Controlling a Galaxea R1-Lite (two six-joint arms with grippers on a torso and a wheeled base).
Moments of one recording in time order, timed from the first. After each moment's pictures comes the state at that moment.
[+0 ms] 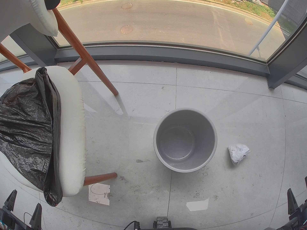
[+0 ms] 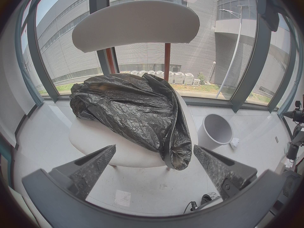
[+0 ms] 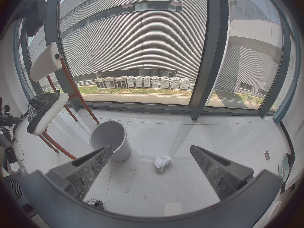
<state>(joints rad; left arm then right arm) 0.00 0.03 -0.02 0.00 -0.02 0.01 0.00 0.02 -0.02 0.00 -0.01 0.01</state>
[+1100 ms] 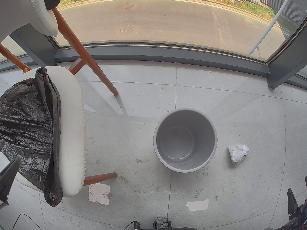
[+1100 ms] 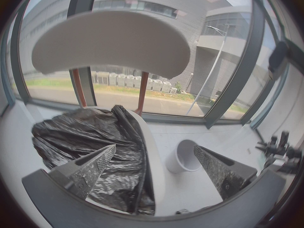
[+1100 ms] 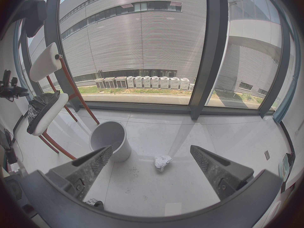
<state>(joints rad) -0.05 0.56 -0.46 -0.12 -0.30 -0.13 0.00 0.02 -0.02 0.00 -0.01 0.01</state>
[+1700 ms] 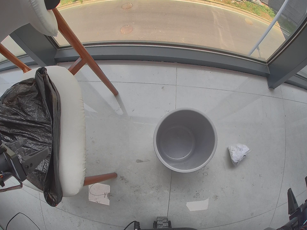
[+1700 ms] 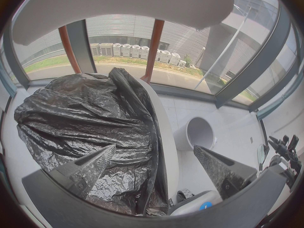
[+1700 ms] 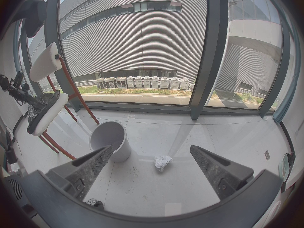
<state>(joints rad) -0.10 0.88 -0.55 -0.03 -0.17 -0.03 0.00 0.02 -0.02 0.00 -0.01 0.01</state>
